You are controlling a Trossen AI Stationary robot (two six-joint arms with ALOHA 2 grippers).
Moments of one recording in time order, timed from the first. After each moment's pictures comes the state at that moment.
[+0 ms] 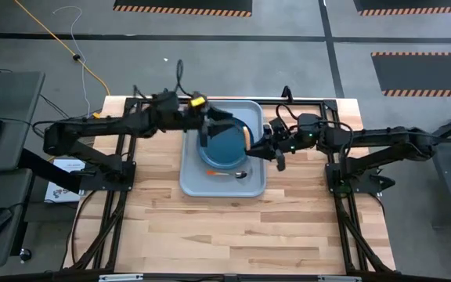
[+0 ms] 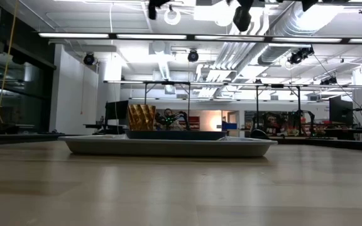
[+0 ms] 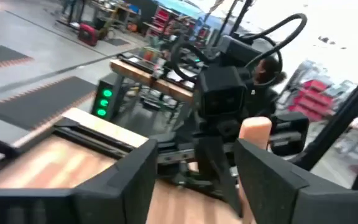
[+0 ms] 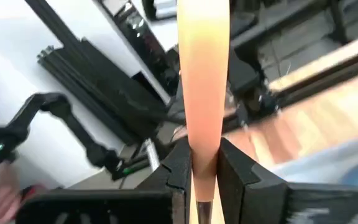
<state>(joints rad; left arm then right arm) 0.21 1.33 1.12 0.21 0.15 -0.38 -0.11 1.16 0.84 0.28 -0.32 0.54</state>
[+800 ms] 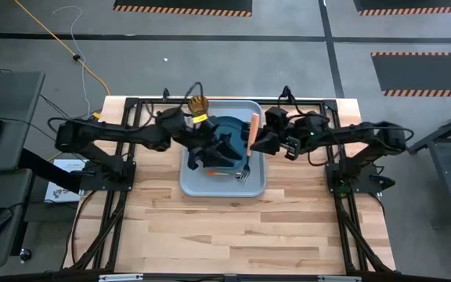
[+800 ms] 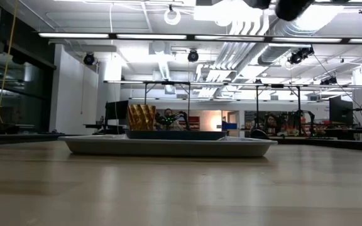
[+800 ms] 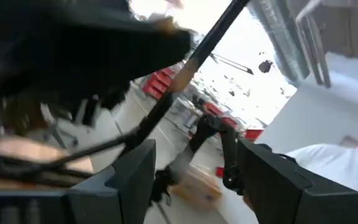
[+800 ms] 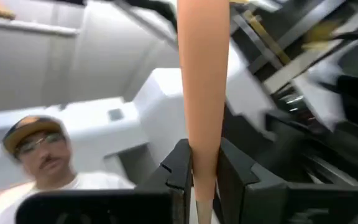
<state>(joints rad) 0.07 1.47 1.12 0.61 0.59 -0.78 -0.12 1.50 0.94 1.33 -0.63 1.01</state>
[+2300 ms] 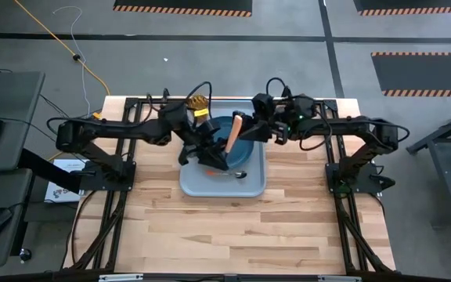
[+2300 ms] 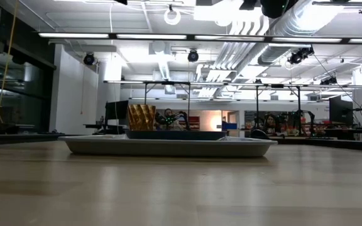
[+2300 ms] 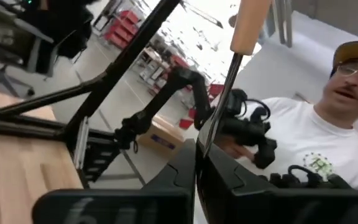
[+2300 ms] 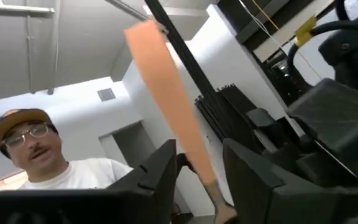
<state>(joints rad) 0.15 1.48 1.12 0.56 0.92 -0.83 -0.23 1.57 1.13 1.13 -0.81 1.07</state>
